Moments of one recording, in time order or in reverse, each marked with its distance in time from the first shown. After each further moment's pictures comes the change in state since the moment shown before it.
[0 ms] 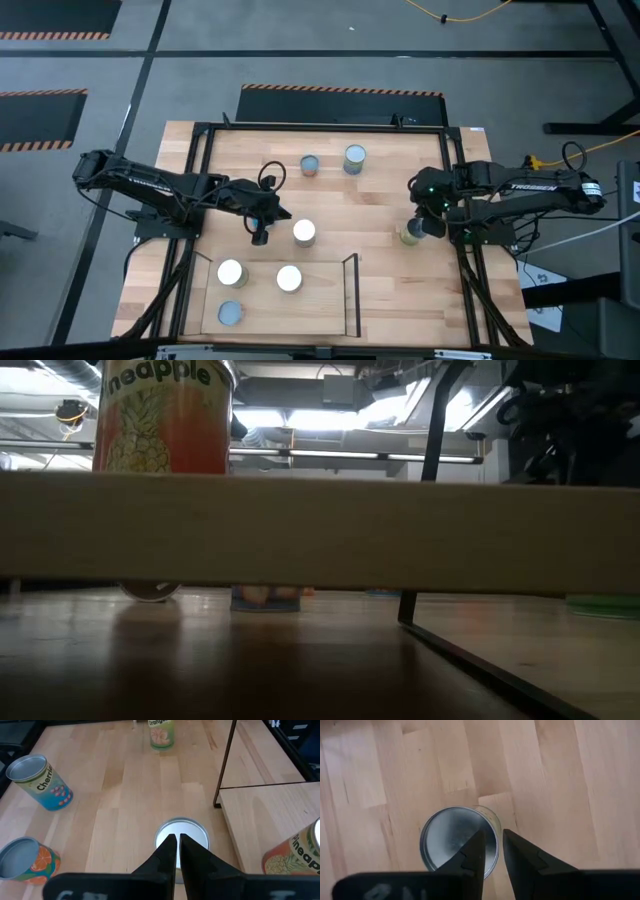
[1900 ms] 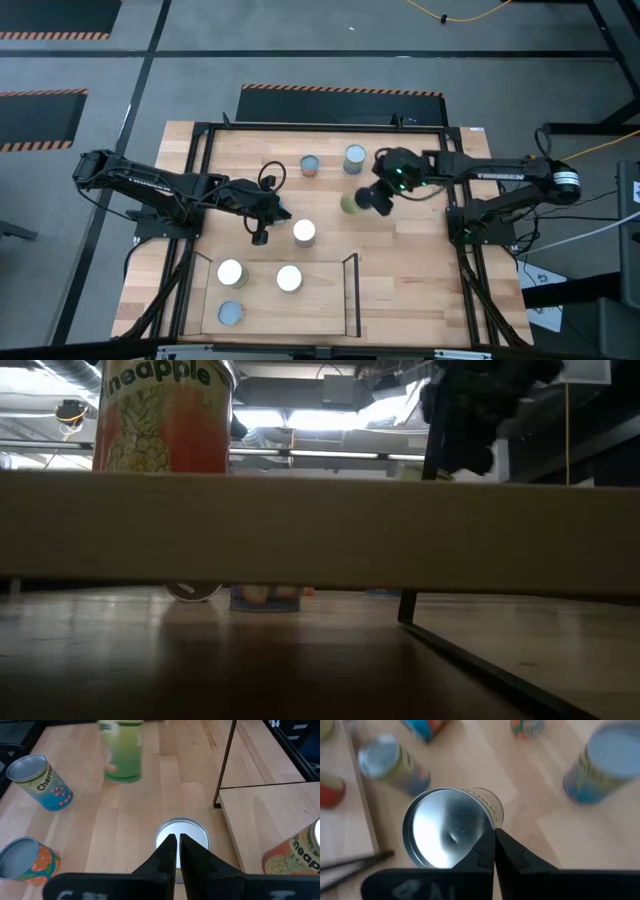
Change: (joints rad) left arm 0.000 0.000 0.000 -0.001 0.000 0.001; right arm -0.059 0.343 0.204 0.465 0.122 0.238
